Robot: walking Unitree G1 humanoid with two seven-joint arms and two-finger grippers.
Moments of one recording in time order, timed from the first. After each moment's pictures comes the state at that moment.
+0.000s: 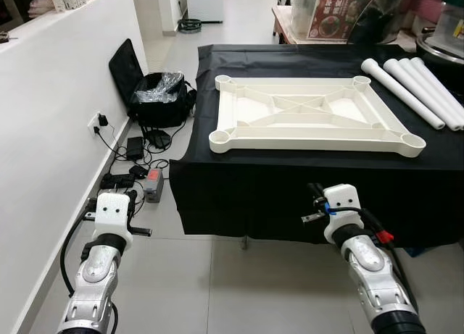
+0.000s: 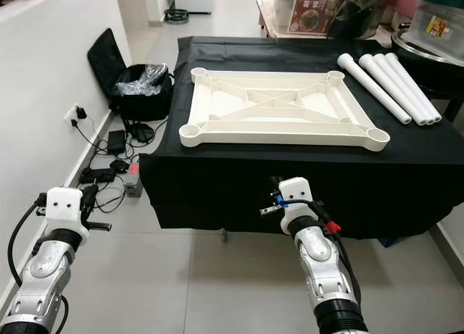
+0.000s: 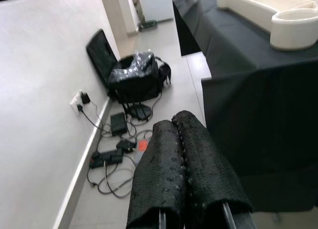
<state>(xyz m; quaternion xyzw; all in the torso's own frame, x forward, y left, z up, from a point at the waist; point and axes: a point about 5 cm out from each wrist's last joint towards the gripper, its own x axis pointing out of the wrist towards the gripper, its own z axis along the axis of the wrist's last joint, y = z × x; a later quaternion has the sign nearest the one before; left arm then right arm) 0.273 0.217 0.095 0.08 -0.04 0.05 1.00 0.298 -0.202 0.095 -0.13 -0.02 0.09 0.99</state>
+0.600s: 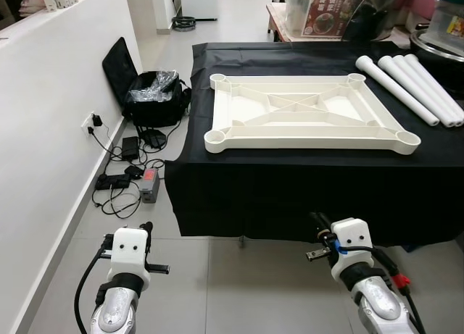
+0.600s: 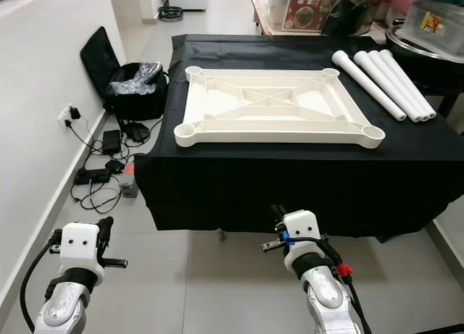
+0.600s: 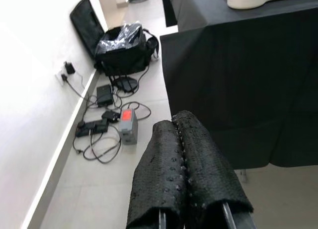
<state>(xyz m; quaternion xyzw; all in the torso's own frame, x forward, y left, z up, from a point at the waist) 0.216 0.175 0.076 0.06 0.03 0.05 1.00 0.239 -0.200 0.078 -0.10 0.02 0.09 0.99</state>
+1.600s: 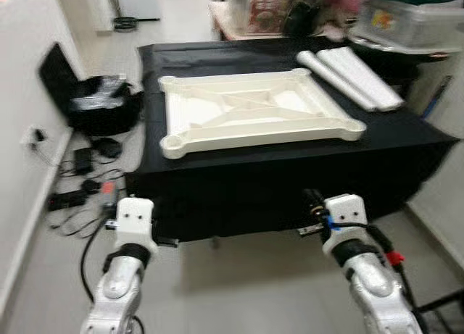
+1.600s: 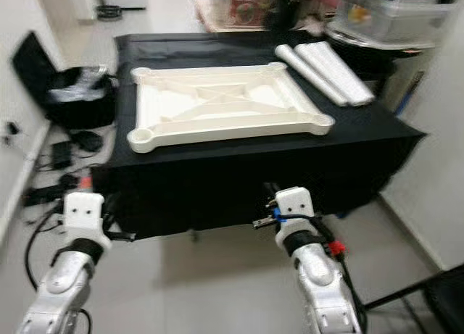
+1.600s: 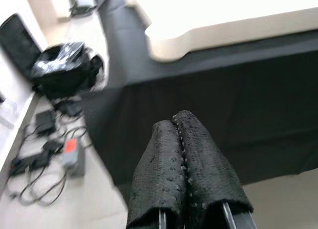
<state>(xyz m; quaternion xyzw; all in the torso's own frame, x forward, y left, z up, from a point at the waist) 0.242 0.168 0.108 0.03 0.02 0.01 1.00 0.262 -0.179 0.116 -0.10 -0.02 0.10 0.99</state>
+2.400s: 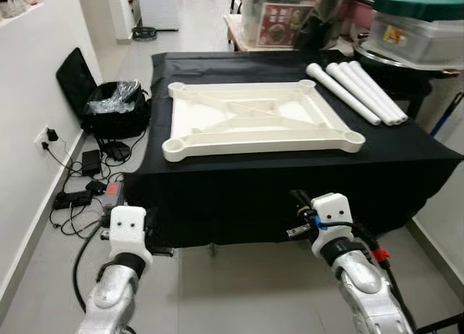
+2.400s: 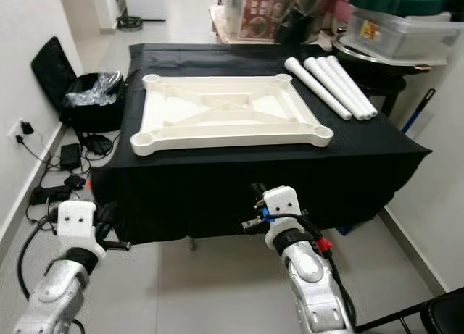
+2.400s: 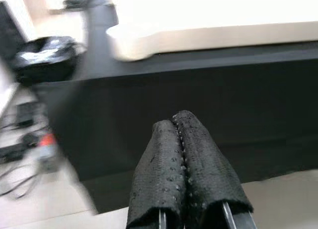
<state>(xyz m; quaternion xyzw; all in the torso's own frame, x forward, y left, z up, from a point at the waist) 0.242 0.156 0.105 -0.02 0.03 -0.03 1.00 0.268 -0.179 0.117 -0.12 -0.01 0.12 0.99</state>
